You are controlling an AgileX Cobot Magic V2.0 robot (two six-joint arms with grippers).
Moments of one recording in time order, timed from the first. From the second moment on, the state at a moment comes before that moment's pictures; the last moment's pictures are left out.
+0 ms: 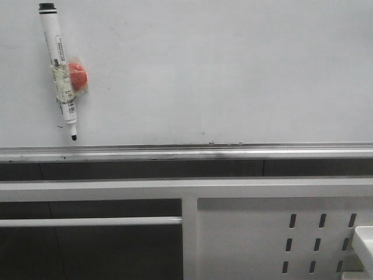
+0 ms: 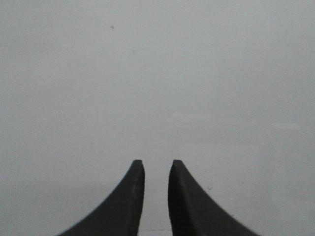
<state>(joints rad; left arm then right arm) -0.04 0.37 -0.47 -0.01 0.04 0.00 -0.13 0.48 -0.51 0.14 0.16 -0.03</state>
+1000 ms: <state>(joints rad) -0.40 0.48 -0.17 -0.15 -0.12 0.00 0.00 0.48 -0.52 0.21 0.39 -0.03</state>
